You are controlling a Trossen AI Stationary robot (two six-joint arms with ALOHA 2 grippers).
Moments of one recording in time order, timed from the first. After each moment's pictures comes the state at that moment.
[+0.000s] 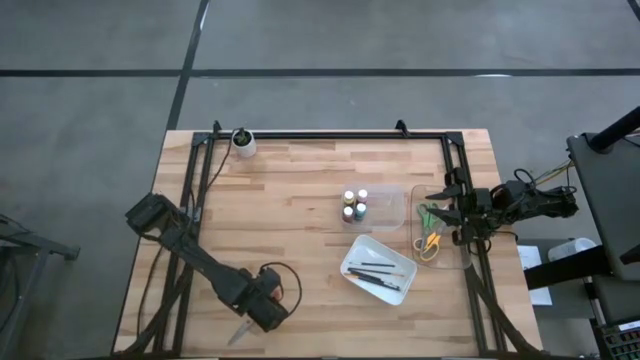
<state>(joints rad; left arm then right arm) -0.69 1.85 1.13 -0.71 -0.09 -1.51 0.23 0.01 0.25 -0.03 0.20 -0.11</state>
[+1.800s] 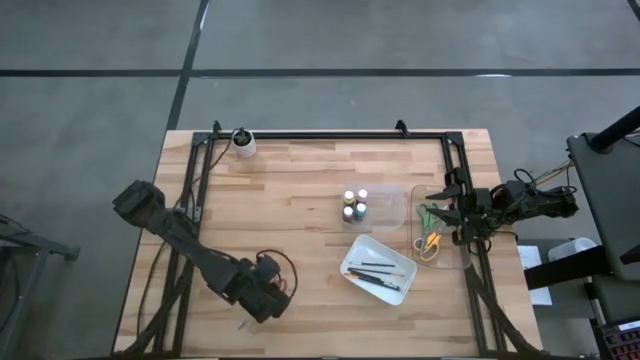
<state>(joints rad) -0.66 1.71 1.08 -0.68 -0.26 -1.52 0.23 0.02 0.25 -0.03 0.20 -0.11</state>
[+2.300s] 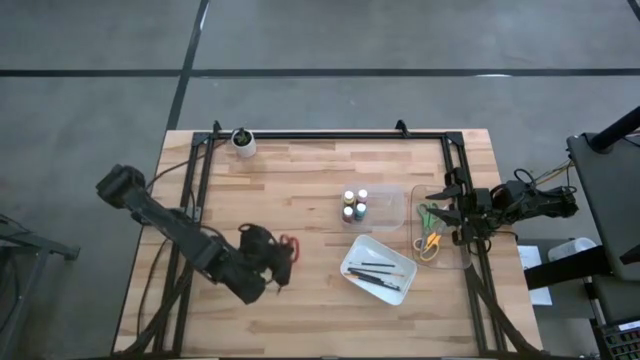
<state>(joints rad) -0.62 1.48 1.08 -0.61 -0.81 -1.47 0.23 0.01 0.25 -0.03 0.20 -0.11</state>
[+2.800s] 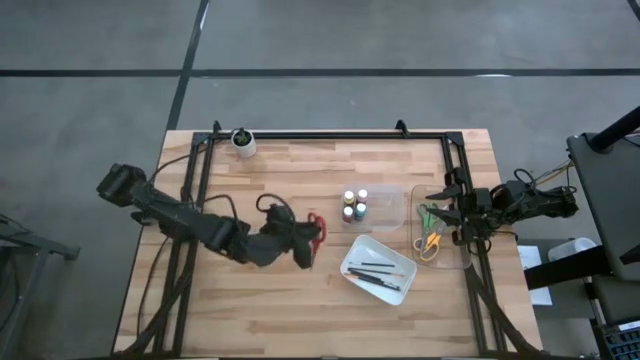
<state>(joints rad) -0.43 1.48 1.08 -0.11 -0.79 -0.95 0.23 0.01 0.25 -0.03 0.20 -0.11</state>
